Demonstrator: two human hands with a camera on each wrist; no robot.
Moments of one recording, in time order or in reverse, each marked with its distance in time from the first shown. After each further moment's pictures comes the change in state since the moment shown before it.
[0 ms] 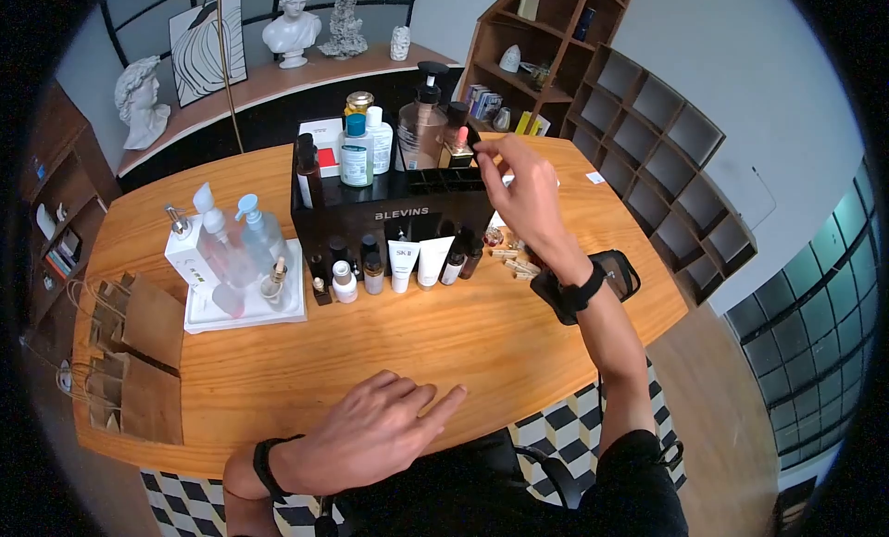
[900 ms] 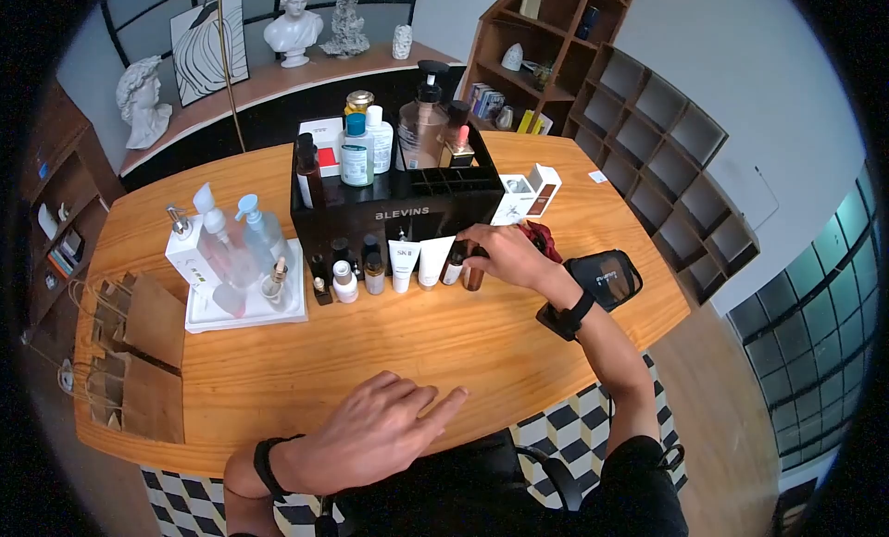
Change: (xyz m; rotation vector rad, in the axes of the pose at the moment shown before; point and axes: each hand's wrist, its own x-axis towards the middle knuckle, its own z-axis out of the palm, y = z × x) left_hand 0.001 -0.001 0.009 -0.027 -0.007 -0.006; right_hand -0.075 0.056 0.022 0.019 -0.735 -0.052
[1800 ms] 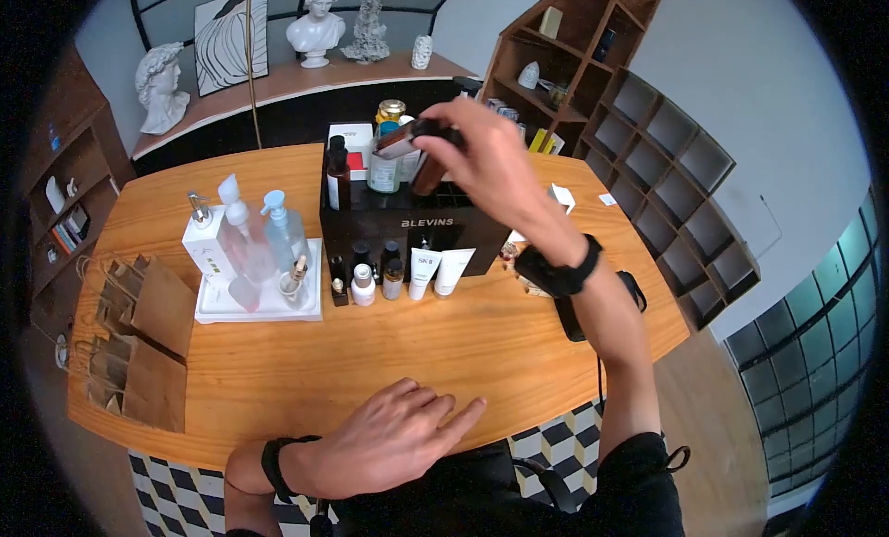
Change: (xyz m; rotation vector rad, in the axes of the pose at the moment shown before) left_hand -0.005 0.007 -0.012 0.006 -0.019 0.008; right_hand 0.109 -0.123 -0.095 0.075 0.565 -0.251
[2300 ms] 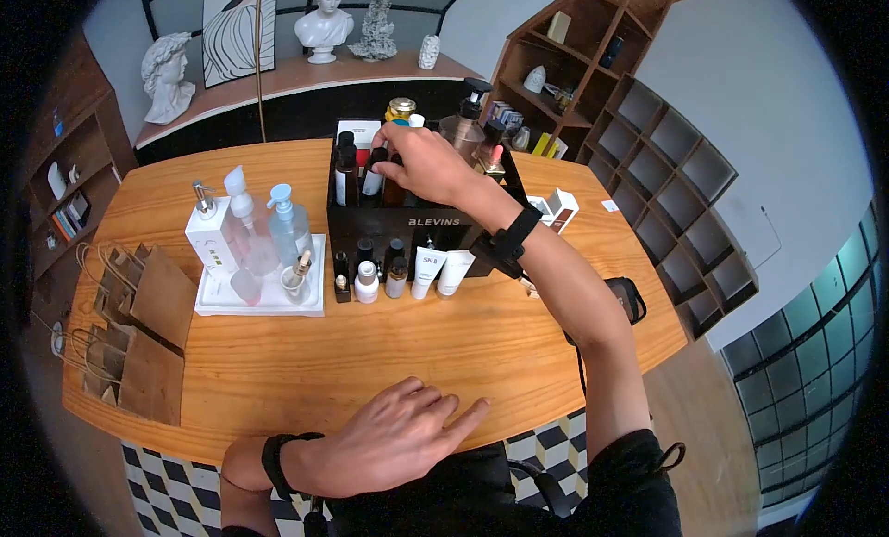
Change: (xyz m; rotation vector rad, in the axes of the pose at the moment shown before) left_hand 0.002 0.001 0.006 -0.012 -0.015 -0.002; right_hand 0.026 0.038 0.084 -0.045 -0.389 0.017
